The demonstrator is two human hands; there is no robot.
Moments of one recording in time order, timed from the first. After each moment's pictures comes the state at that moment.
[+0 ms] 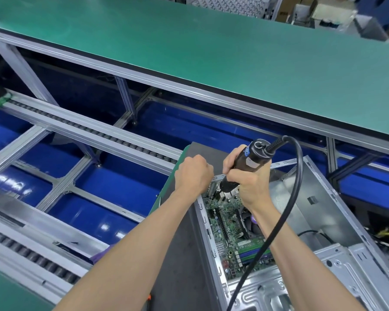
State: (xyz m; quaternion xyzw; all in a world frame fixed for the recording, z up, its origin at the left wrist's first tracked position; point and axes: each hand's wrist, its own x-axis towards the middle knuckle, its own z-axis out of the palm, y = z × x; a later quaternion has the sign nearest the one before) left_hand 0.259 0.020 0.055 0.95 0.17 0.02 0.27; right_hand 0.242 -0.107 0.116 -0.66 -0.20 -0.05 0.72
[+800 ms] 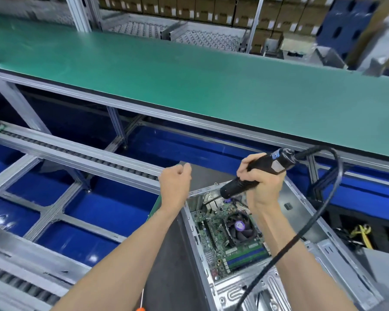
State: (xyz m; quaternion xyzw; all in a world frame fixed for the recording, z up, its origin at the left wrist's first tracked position) left_hand 0.236 0.026 0.086 0.78 0.19 0.15 0.58; right_hand 0.222 -0.151 0.162 -0.52 -0.04 -0.12 0.84
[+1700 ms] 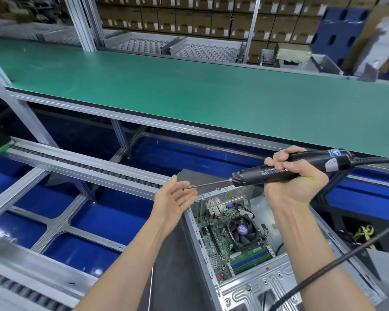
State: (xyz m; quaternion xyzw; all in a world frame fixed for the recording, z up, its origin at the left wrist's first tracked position) left_hand 0.195 0.058 0.088 0.39 0.19 -0.08 0.90; right_hand 0.201 -0.169 0.223 -0.28 0.04 -0.16 0.95
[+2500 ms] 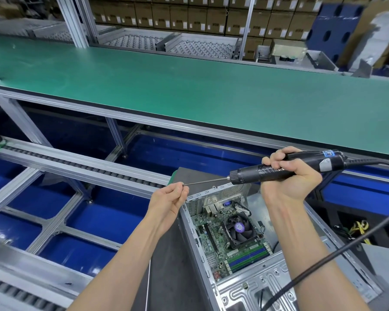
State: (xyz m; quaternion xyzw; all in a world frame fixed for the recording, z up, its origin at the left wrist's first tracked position) left_hand 0.191 0.051 0.096 0.40 0.21 -0.05 0.89; right_hand 0.205 -0.171 0.218 -0.25 0.08 -0.17 0.95
